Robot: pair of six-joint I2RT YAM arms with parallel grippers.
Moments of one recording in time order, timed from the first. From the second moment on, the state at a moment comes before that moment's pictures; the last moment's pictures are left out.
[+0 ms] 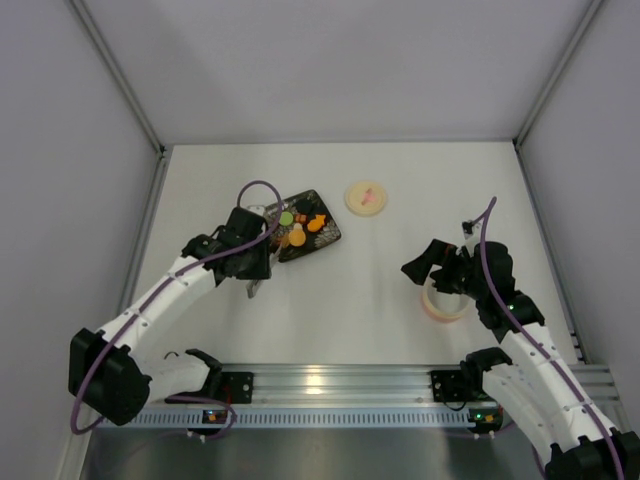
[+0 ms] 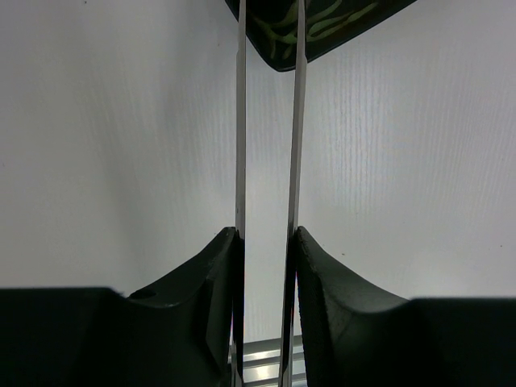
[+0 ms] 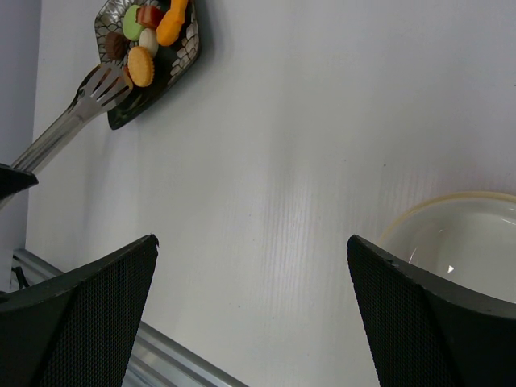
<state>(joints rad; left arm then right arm) -0.49 1.19 0.95 -0.78 -0.10 -0.44 0.23 0.65 0.50 -0.37 -0.29 0.58</state>
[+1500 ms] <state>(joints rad) -1.09 1.47 1.43 -0.84 -0.23 -0.48 0.23 0.62 0.93 -0.65 -0.05 0.55</state>
